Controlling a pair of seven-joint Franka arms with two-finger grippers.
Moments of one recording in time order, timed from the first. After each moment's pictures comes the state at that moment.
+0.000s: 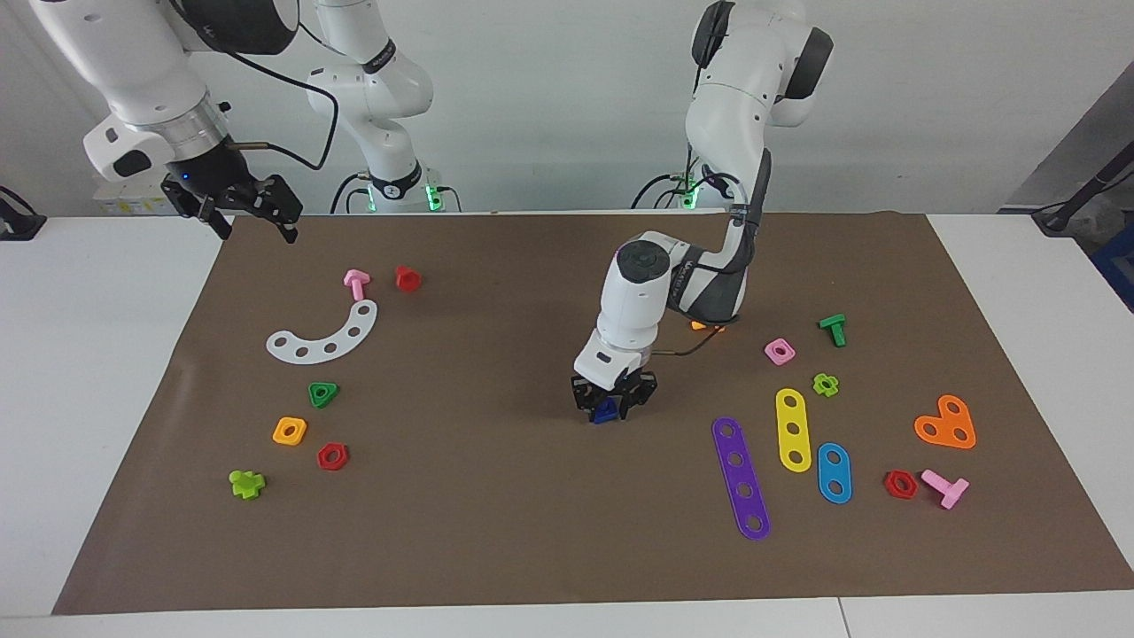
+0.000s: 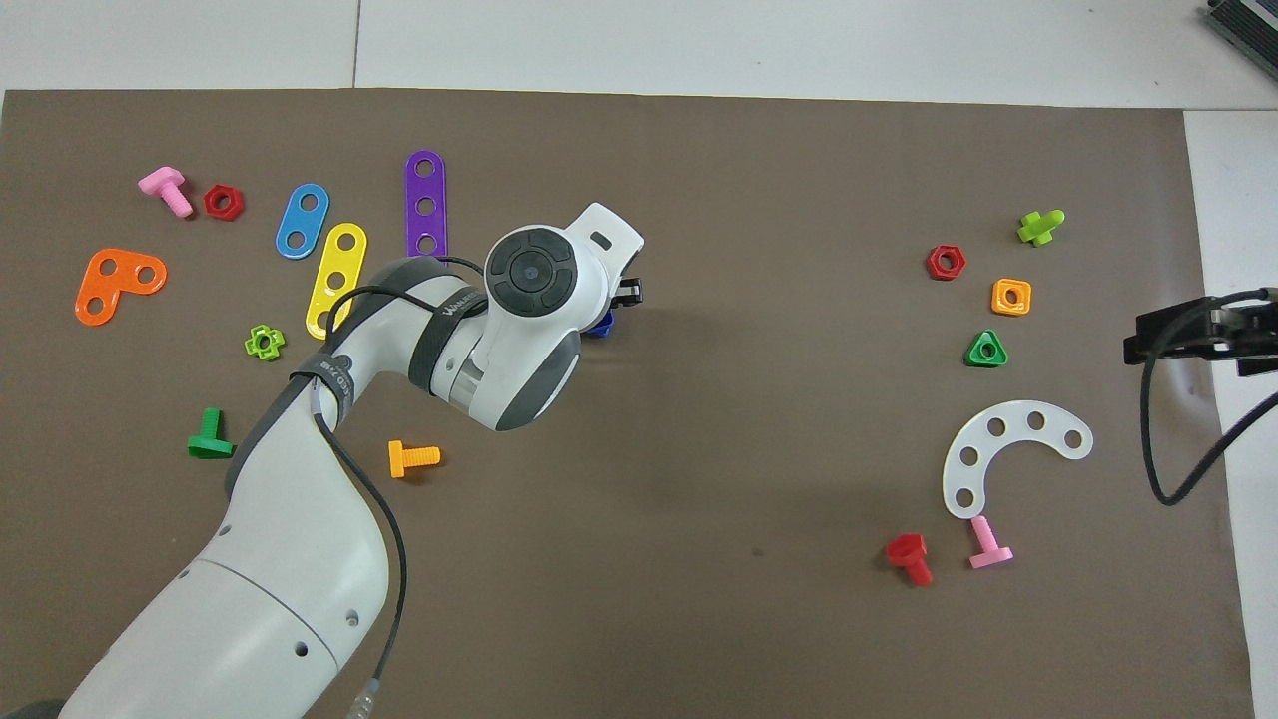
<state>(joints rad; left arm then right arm) -0.47 0.58 -0.12 -1.62 0.11 2.39 -0.67 0.06 -0.05 -0.12 -1.63 0.01 1.54 0.06</state>
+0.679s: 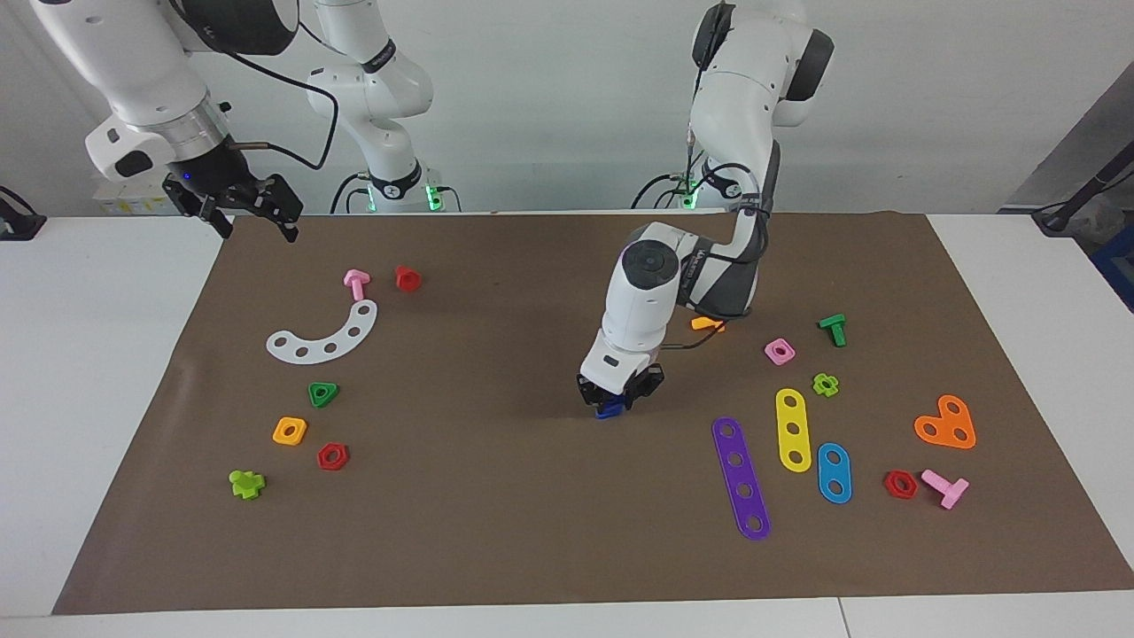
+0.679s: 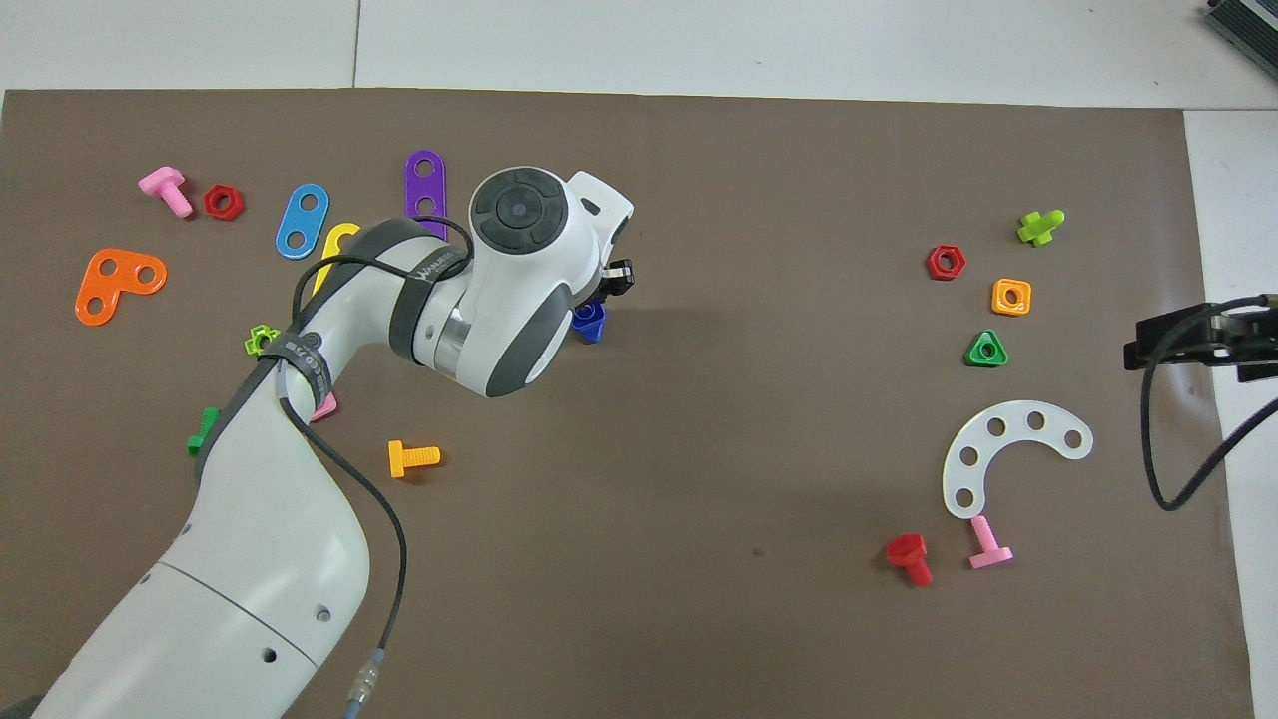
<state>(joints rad) -0.45 0.59 -0.11 -1.45 0.02 2.13 -0.68 0.05 -0.06 -0.12 -1.65 0.01 1.54 0.06</state>
